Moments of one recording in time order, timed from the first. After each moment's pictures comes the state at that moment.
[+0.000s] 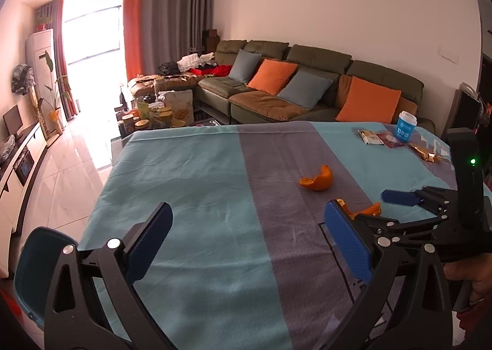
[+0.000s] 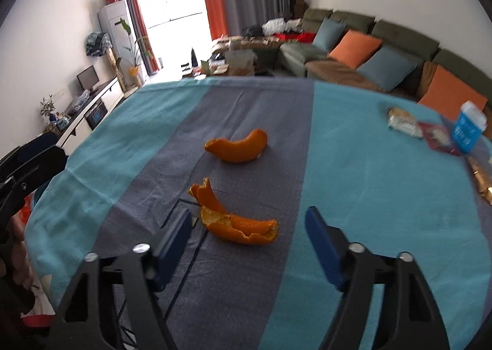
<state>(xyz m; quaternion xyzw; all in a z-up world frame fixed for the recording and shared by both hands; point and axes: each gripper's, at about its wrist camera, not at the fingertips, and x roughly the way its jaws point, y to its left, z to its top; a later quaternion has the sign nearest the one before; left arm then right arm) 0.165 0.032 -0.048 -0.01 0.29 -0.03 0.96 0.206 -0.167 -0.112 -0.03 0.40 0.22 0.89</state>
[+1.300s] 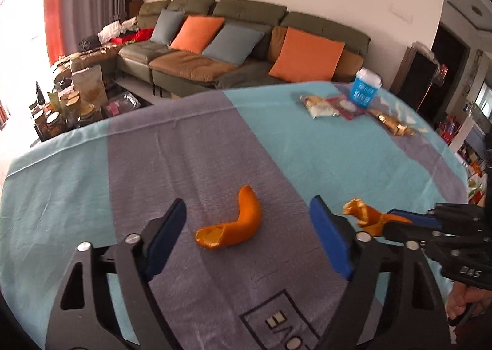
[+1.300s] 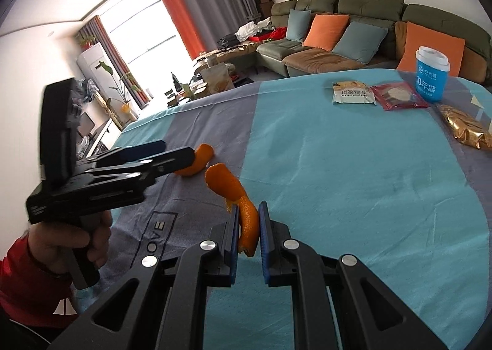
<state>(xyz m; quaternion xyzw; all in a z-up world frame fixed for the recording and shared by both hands) 0.313 -0.067 -0.092 0.02 0.39 -0.20 0.90 0.204 -0.245 -0.102 0.09 0.40 0.19 0.89</state>
